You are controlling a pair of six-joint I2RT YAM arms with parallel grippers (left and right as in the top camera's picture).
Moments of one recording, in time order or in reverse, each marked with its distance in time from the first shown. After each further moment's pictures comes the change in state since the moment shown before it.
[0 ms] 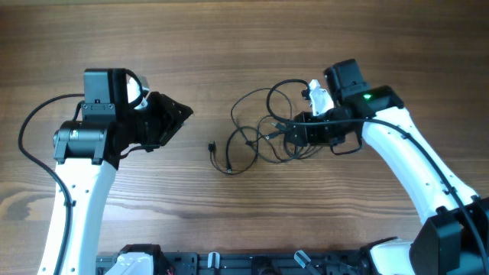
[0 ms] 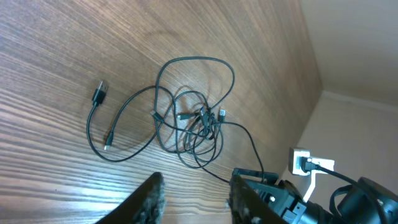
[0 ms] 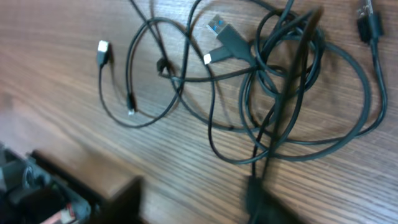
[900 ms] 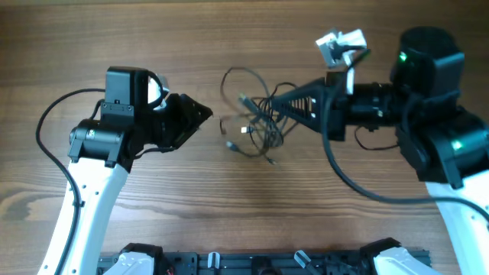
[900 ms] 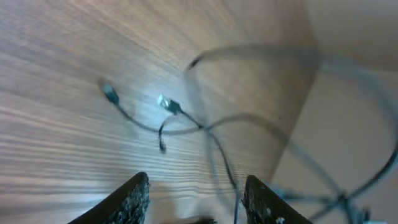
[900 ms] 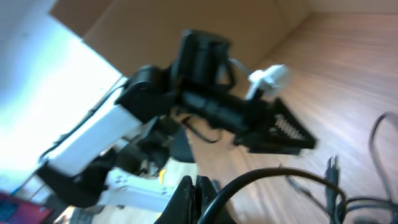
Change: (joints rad) left arm -0.122 0.001 0.000 0.048 0.016 -0.035; right arm 0.016 -0.340 0.329 0.256 -0.680 0.142
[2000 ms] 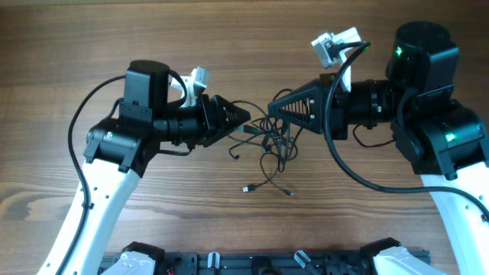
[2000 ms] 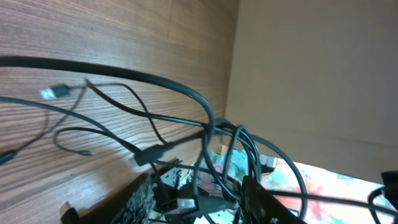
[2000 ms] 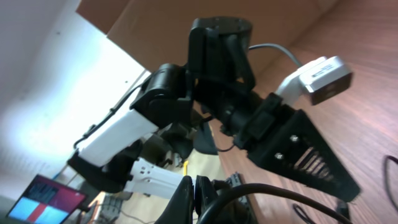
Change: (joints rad) left arm -0.131 0.000 0.000 0.160 0.310 0.039; right arm 0.000 0.036 0.000 0.027 -0.108 0.044
